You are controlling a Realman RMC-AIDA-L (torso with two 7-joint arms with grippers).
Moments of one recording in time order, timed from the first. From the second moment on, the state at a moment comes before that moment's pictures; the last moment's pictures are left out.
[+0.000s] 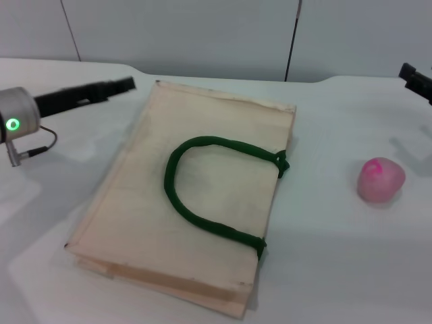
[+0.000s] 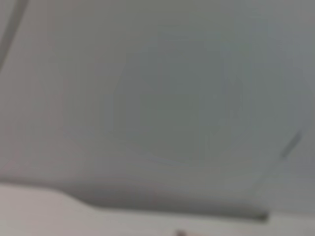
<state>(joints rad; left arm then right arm) -0.82 -1.98 2.86 -0.44 -0.51 1.22 -1.63 0.55 1.95 -0.98 -0.36 2.00 0.98 -2.06</state>
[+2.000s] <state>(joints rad) -1.01 -1.98 2.86 -0.34 0.07 1.20 -1.83 0.52 1.96 -0.98 -0.48 1.83 0.99 -1.91</state>
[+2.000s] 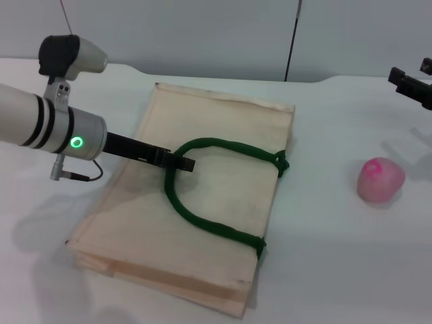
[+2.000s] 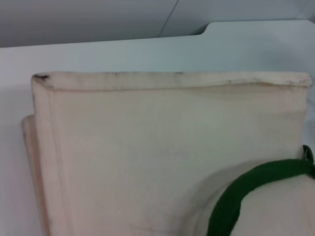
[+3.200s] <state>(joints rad) -1.01 -1.98 2.86 -0.35 -0.09 1.26 -1.76 0.52 1.93 -0.97 -0.49 1.71 1.09 -1.83</state>
